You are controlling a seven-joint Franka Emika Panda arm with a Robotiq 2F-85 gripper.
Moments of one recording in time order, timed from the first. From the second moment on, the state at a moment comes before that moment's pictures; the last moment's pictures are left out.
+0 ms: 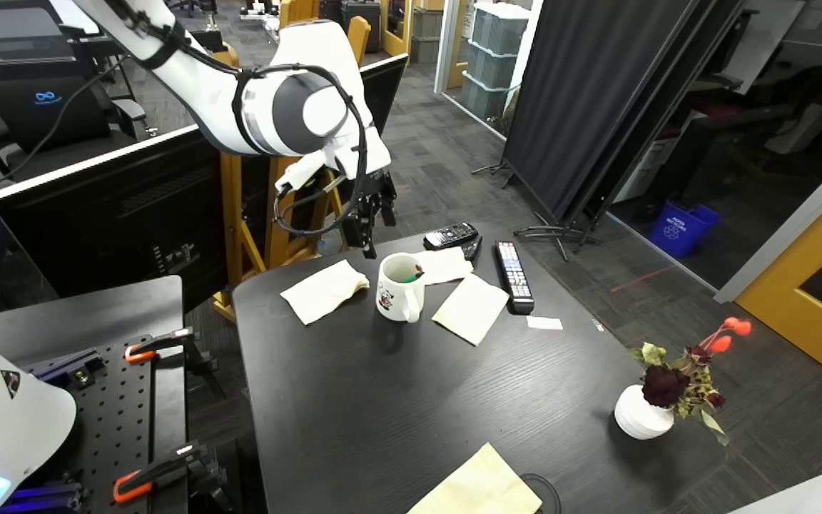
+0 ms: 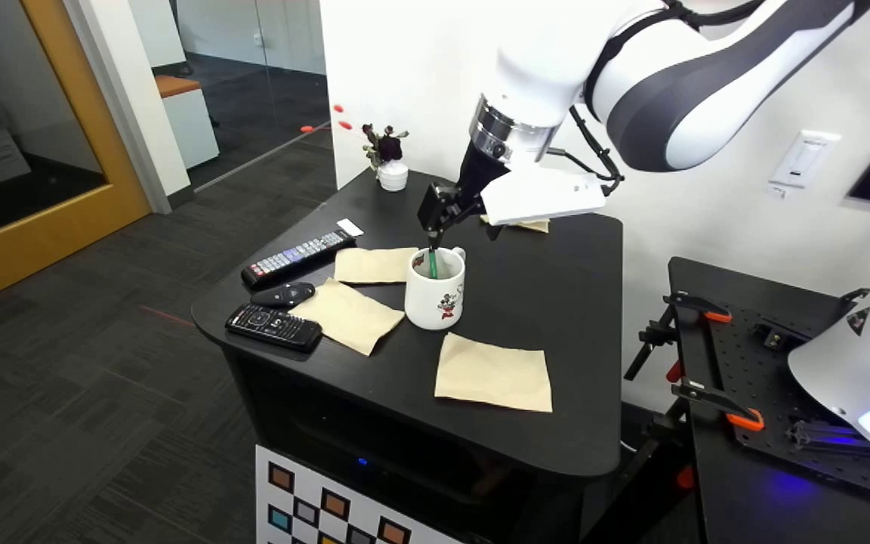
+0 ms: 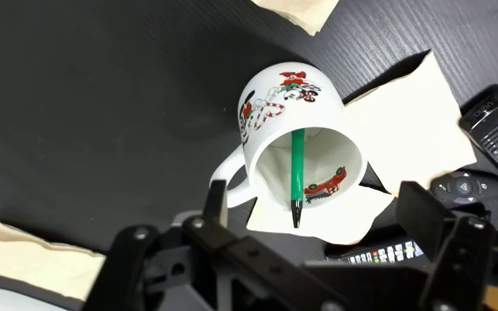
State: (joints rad) arm -0.01 0.18 0.16 -2.34 -0.55 2.70 1.40
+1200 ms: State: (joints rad) arm 0.00 0.36 0.12 -2.19 -0.67 2.71 1.43
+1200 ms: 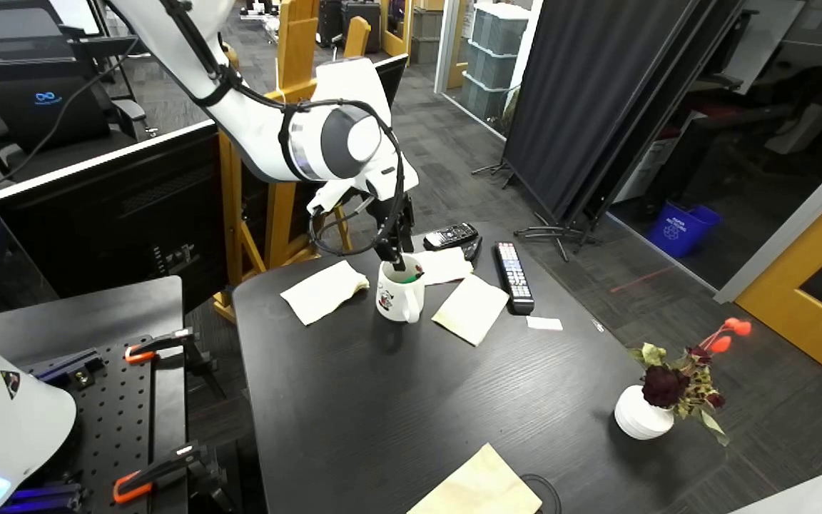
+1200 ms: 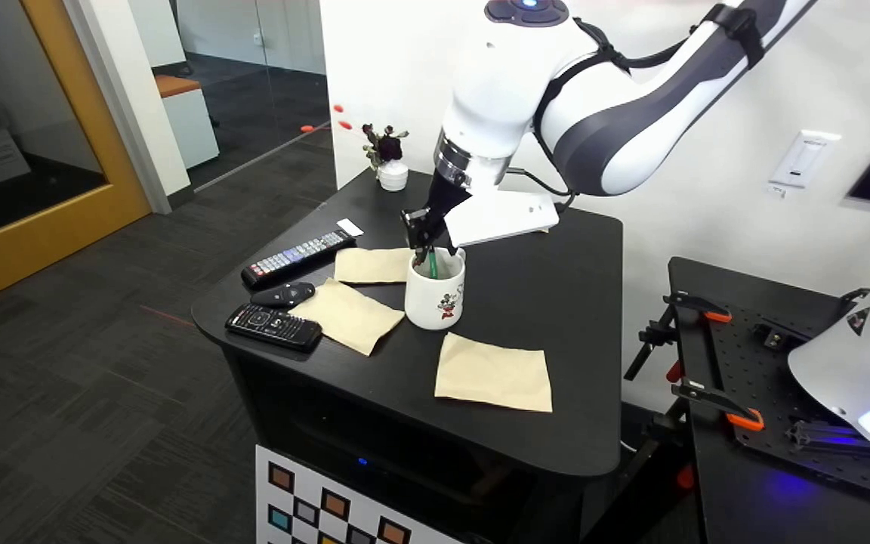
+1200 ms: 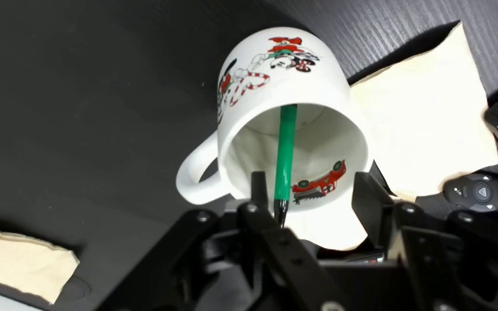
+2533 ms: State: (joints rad) arm 0.19 0.44 -0.09 -2.16 -0.56 2.77 1.44
